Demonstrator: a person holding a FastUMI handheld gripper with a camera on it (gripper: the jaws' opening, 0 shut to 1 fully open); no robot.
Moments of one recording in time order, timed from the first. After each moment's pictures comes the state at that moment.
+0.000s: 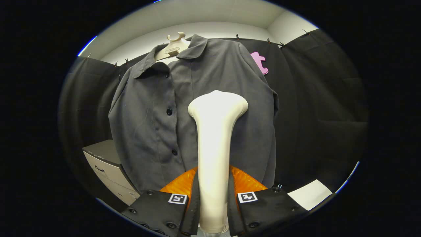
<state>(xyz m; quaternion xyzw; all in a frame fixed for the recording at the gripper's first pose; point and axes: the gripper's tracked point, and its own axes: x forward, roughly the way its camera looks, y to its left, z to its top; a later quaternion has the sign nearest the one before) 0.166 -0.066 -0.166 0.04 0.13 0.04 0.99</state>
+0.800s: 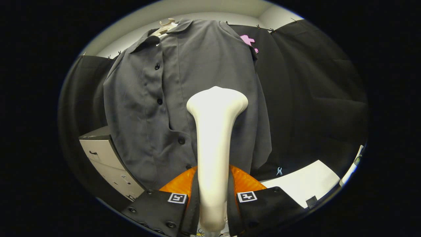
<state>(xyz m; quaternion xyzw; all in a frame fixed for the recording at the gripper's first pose) 0.123 -0.090 -0.276 0.06 0.19 0.02 0.98</state>
